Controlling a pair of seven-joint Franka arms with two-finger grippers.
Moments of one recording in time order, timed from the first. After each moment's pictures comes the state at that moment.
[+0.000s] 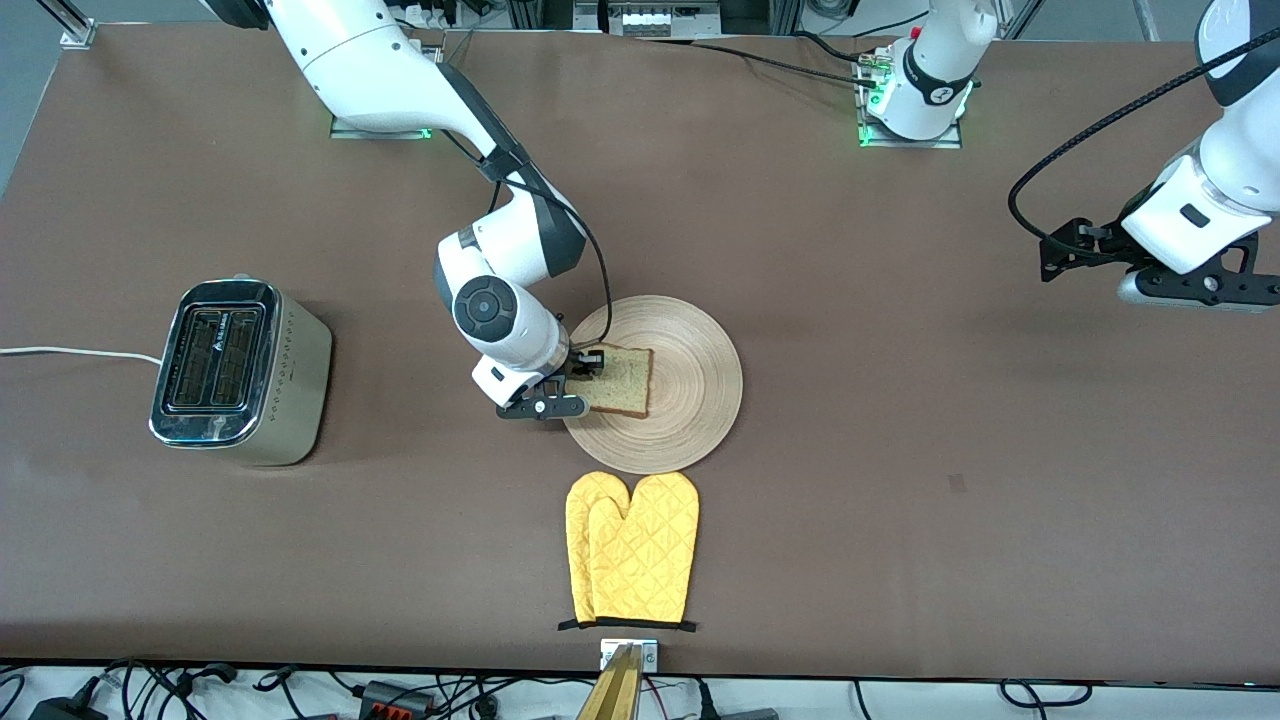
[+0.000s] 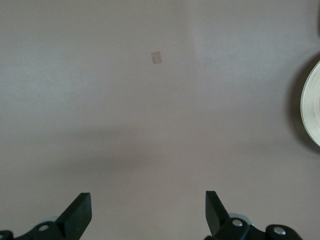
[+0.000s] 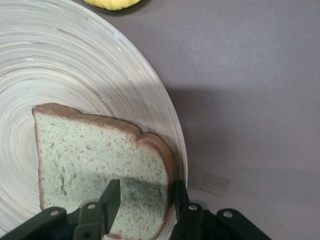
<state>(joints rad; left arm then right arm) -0.05 -0.01 0.01 -1.76 0.03 1.72 0.02 0.57 0.73 0.01 -1.52 0.19 2.25 0.43</state>
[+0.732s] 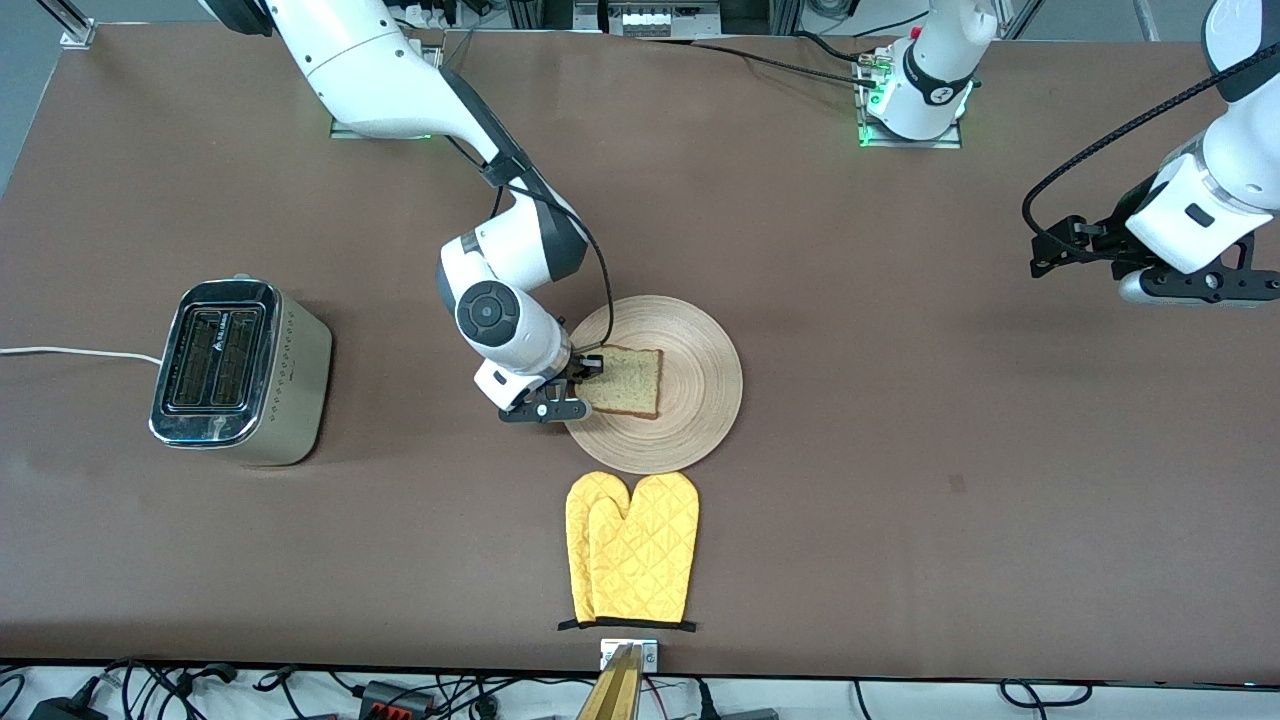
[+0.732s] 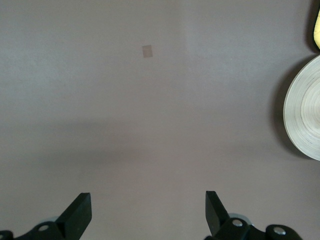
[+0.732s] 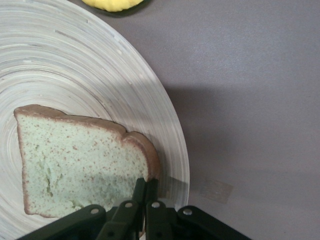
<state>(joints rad) -0.05 -0.01 0.01 -1.75 -0.02 1.68 -0.03 0.57 0.75 0.01 -1.50 0.19 2.25 0.43</state>
